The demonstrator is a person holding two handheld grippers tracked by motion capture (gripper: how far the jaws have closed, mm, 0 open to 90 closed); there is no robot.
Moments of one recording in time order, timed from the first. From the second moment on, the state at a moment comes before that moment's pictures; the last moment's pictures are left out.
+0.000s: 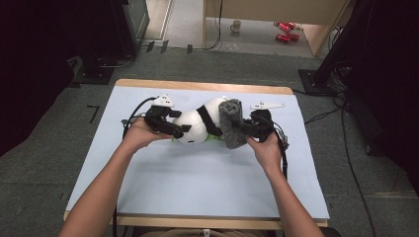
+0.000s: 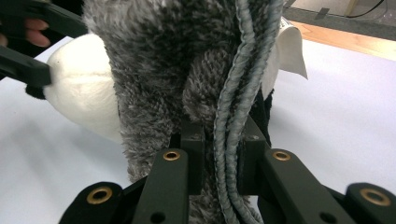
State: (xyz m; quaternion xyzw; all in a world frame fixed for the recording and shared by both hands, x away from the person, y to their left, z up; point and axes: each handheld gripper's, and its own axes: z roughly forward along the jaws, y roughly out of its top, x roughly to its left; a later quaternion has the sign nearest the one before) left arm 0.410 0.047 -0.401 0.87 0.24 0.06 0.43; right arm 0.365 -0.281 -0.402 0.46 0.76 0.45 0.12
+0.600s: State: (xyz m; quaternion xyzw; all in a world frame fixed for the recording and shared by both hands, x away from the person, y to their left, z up) left arm 0.404 0.036 -0.413 0.85 0.30 0.08 0.42; right arm 0.357 -0.283 -0.388 0.47 0.75 0.46 0.10
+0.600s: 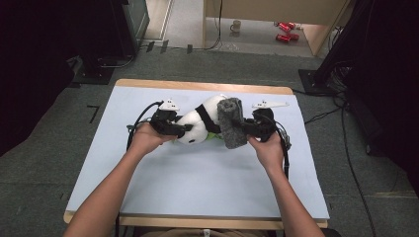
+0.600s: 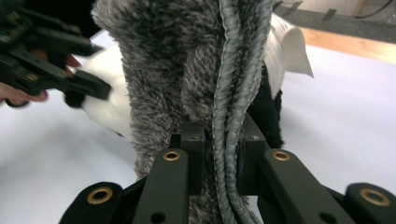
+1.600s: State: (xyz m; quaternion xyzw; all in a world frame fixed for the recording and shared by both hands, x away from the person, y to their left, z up) left arm 0.367 0.022 -0.416 0.77 0.44 -0.03 0.46; right arm 0.321 -0.221 -0.394 0.40 0.78 0.47 0.06
